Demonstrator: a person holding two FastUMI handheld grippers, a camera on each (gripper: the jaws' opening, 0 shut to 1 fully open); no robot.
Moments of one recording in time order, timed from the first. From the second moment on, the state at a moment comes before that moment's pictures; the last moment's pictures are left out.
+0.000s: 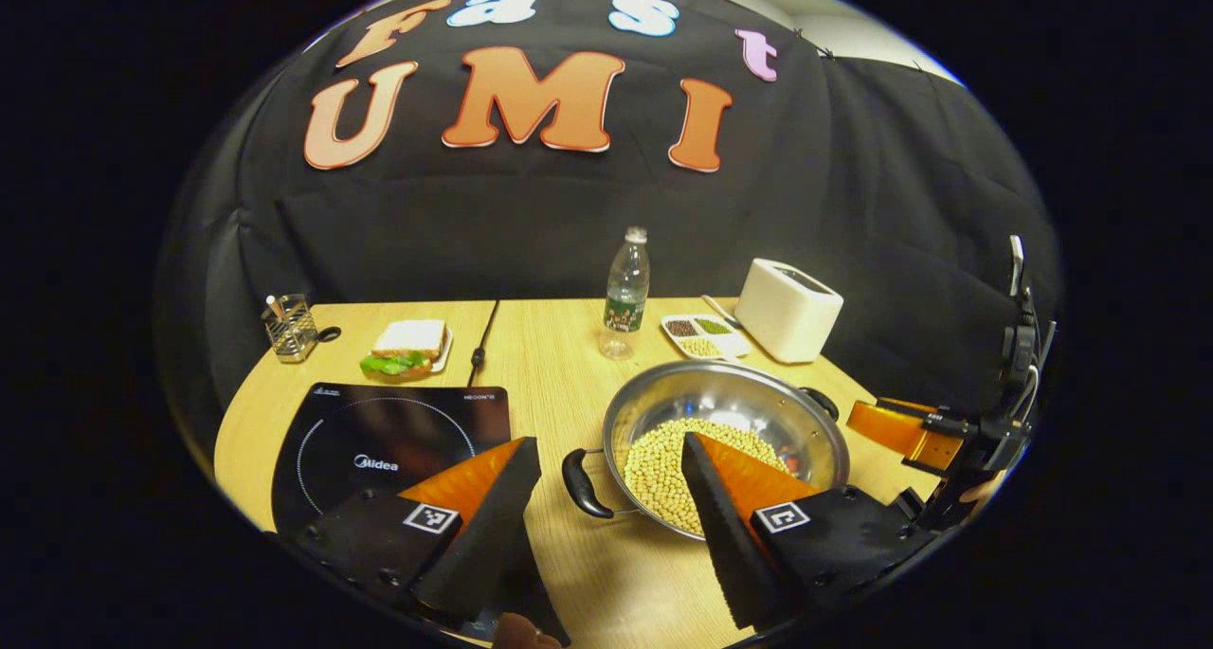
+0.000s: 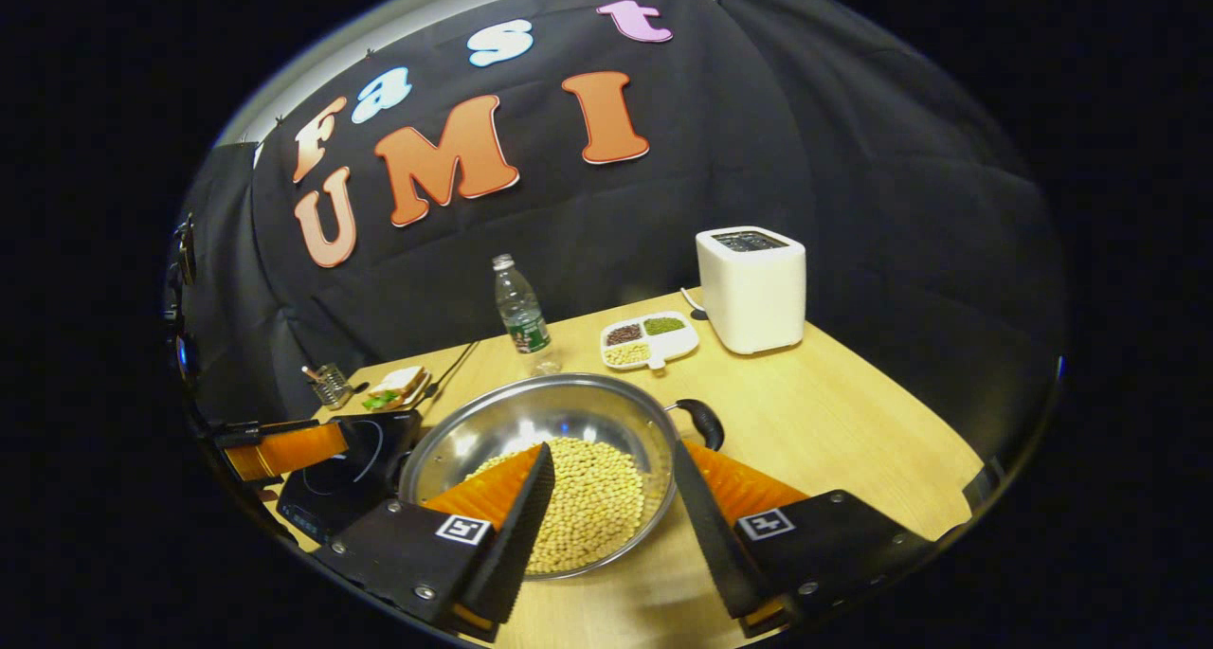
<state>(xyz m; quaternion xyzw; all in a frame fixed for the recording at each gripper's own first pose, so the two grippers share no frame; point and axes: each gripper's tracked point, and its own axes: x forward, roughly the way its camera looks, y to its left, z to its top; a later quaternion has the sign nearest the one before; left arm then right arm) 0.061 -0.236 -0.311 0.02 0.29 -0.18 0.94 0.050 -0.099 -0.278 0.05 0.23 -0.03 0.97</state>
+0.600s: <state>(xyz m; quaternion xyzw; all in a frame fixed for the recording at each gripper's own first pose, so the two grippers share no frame) 0.089 -0.250 -0.398 0.03 0.39 -0.15 0.91 0.103 -0.129 -0.334 0.01 0.30 -0.06 0.95</state>
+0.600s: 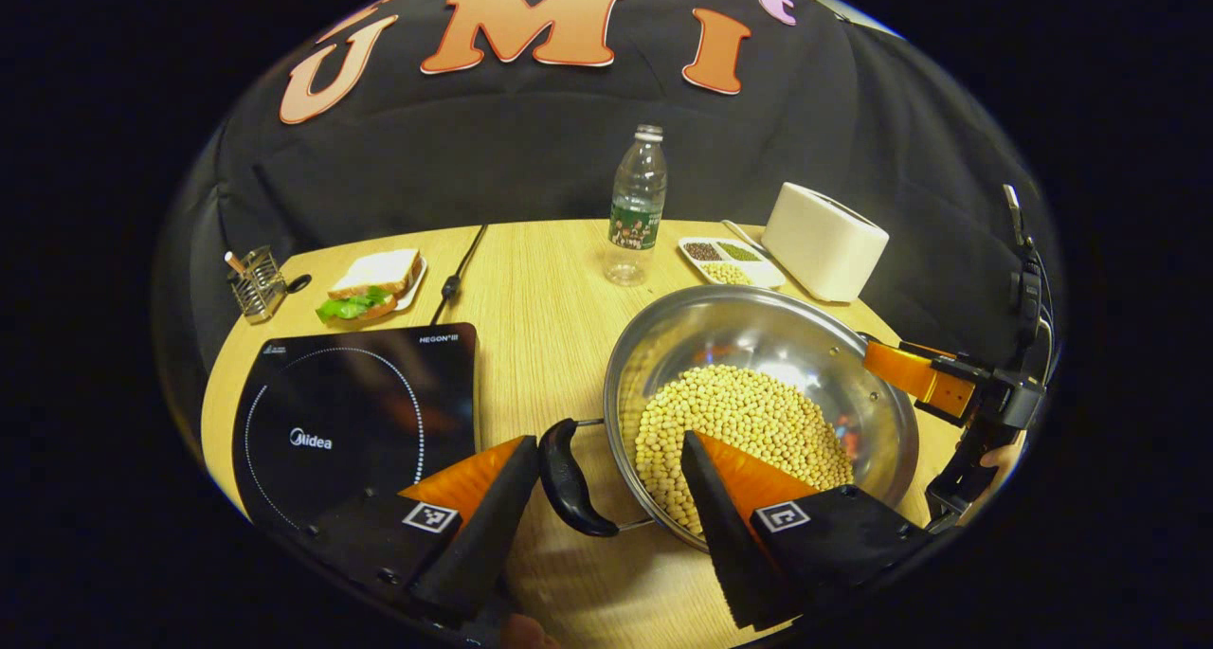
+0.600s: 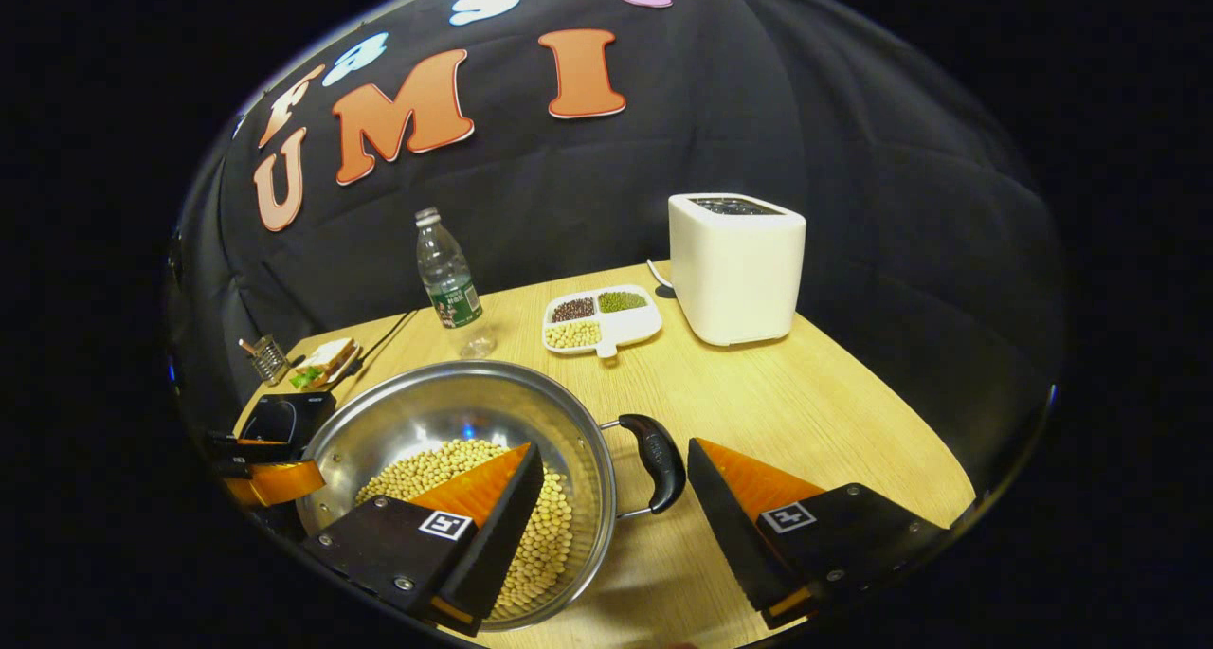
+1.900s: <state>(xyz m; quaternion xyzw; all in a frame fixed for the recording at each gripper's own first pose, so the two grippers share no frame) 0.081 -0.212 -0.371 0.05 0.42 -0.12 0.90 0.086 -0.088 -0.313 0.08 0.34 -0.05 0.94</state>
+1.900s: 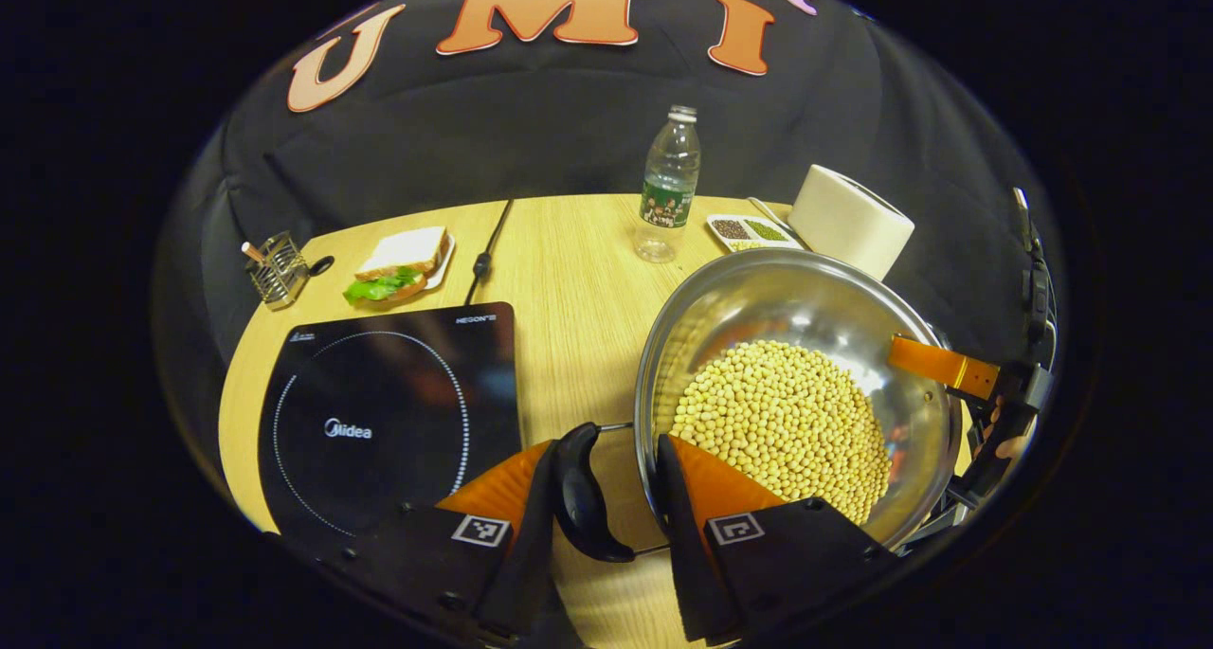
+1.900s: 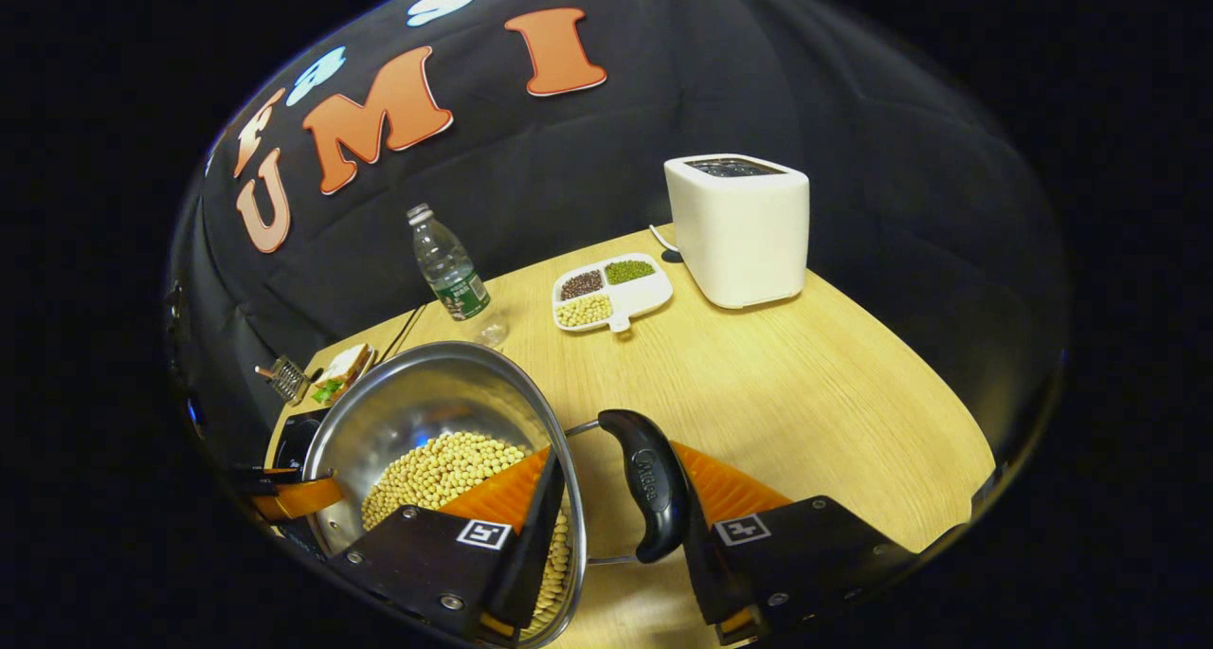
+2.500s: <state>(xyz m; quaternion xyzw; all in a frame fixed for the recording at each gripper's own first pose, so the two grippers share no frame) 0.059 -0.074 -0.294 0.03 0.39 -0.05 0.92 0.087 0.055 -0.269 0.06 0.32 0.03 0.94</state>
